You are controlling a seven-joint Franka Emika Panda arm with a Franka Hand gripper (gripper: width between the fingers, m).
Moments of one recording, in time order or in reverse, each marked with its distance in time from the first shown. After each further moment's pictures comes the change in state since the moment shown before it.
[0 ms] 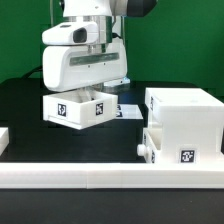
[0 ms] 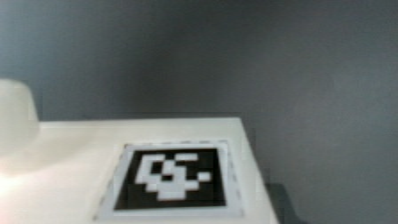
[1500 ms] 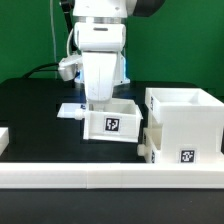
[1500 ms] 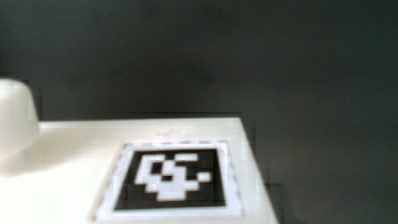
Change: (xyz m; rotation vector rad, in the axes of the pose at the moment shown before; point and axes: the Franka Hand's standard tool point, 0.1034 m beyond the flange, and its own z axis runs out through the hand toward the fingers) arm 0.044 0.040 0.002 0.042 -0.068 -0.598
